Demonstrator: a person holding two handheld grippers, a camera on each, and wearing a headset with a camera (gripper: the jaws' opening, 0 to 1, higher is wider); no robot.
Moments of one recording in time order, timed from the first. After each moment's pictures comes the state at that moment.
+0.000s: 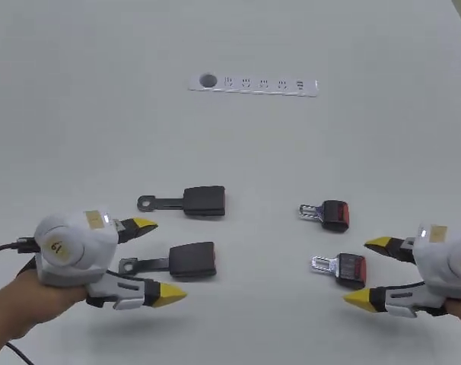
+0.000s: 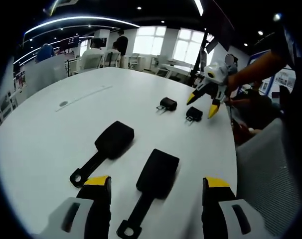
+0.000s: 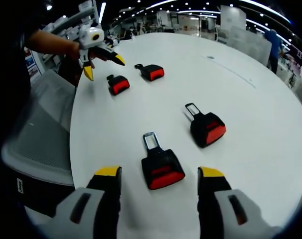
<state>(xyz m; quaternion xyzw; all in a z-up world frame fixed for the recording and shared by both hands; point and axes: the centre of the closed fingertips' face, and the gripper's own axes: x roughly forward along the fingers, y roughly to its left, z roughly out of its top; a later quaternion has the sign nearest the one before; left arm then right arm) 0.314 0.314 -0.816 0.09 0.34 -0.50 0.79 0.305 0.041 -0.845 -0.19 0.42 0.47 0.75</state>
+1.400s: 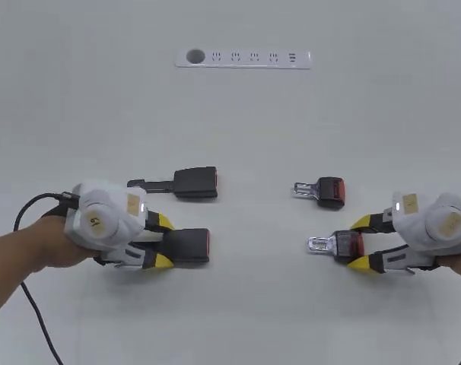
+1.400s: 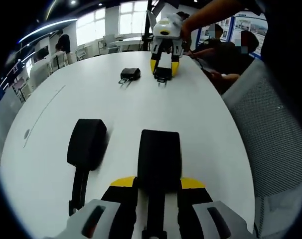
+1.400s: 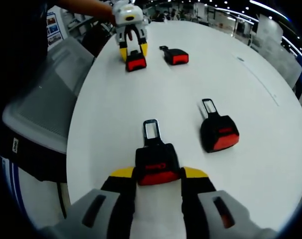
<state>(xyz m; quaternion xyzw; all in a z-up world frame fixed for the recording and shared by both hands) 0.308 0.308 -0.853 0.27 0.35 -0.62 0.65 0.305 0.037 -0.859 -0.29 0.41 0.56 0.66</state>
